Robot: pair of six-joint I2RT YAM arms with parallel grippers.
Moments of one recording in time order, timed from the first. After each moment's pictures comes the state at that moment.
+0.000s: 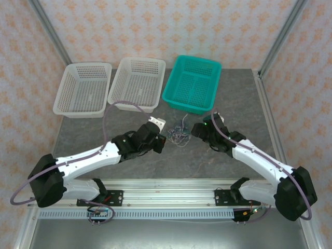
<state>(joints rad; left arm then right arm) -0.86 1.27 0.82 -0.31 -0.14 -0.42 0.58 1.13 0.71 -0.43 0.09 0.86</state>
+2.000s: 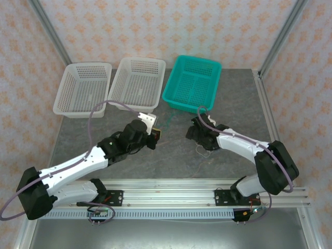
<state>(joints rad) -0.80 1.09 0.78 -0.25 -0.12 -0.38 0.59 1.41 0.78 -0.48 0.12 0.94</state>
